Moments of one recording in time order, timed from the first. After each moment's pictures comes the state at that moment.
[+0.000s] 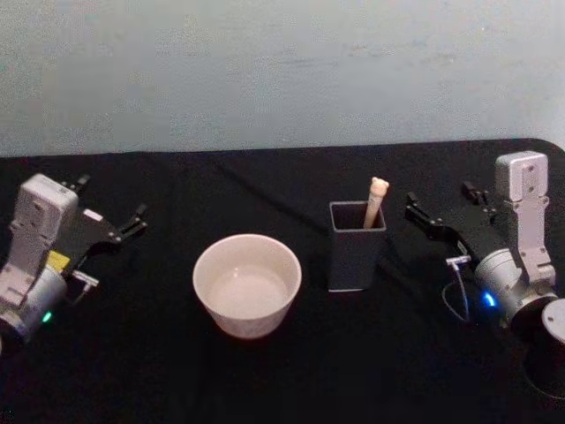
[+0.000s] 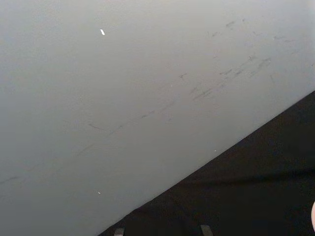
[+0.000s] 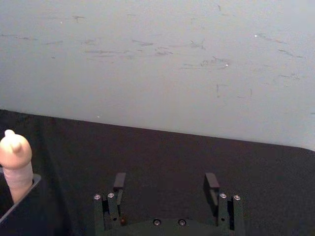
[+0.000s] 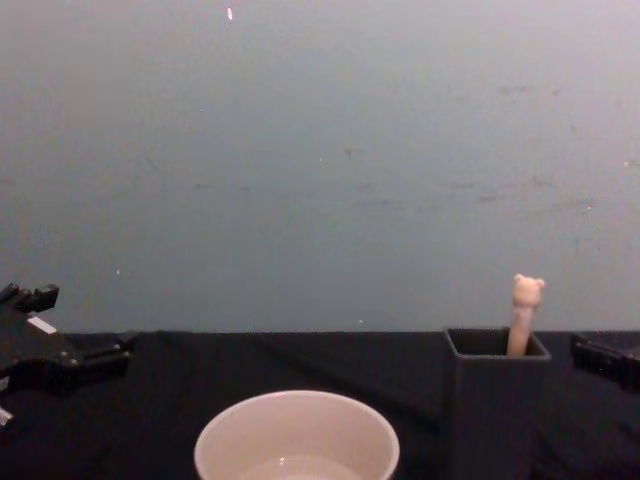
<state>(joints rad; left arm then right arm) -0.20 0.60 0.45 -1.41 -0.25 -0.12 0.03 0.16 0.29 -0.23 -1.40 0.25 0.05 0.01</state>
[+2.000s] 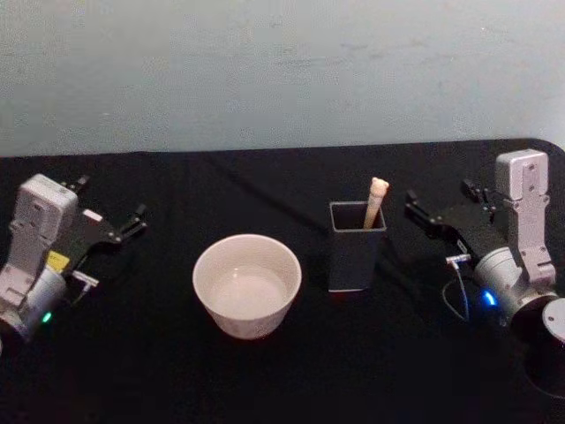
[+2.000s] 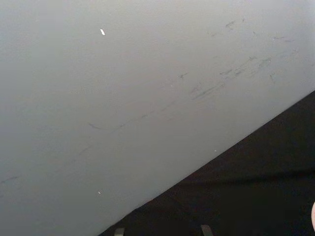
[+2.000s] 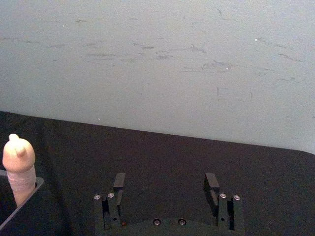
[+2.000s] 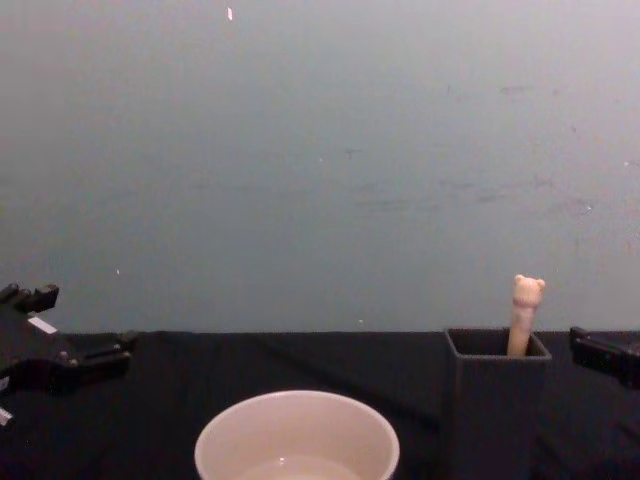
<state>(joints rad) -0.20 0.60 0.45 -1.41 -0.25 -0.12 0.03 0.16 0.29 -0.24 -1.41 0.25 0.04 0.01</state>
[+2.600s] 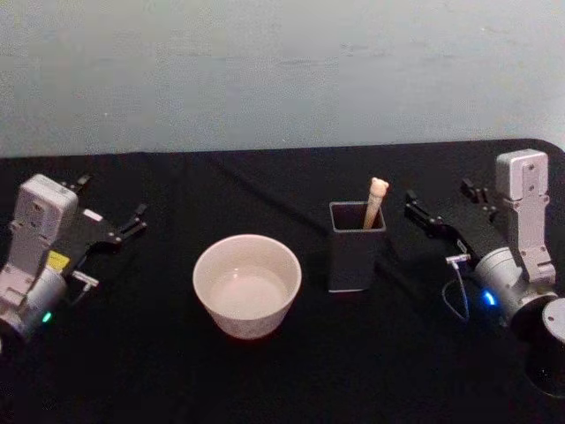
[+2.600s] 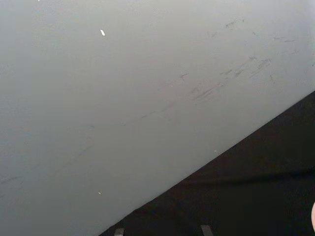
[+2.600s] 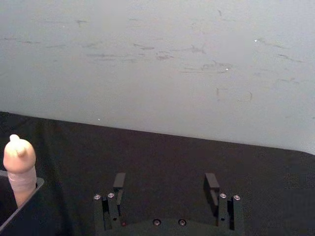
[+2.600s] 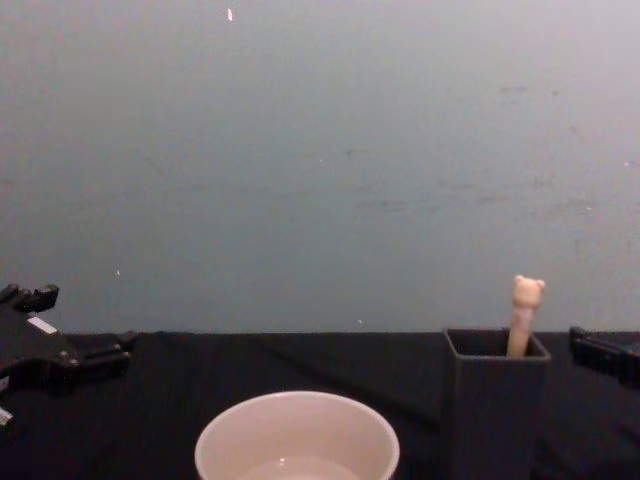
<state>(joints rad) -0.20 0.60 0.45 -1.41 -0.25 -0.12 0.03 0.16 0.29 -0.24 -1.41 0.25 0.04 0.01</state>
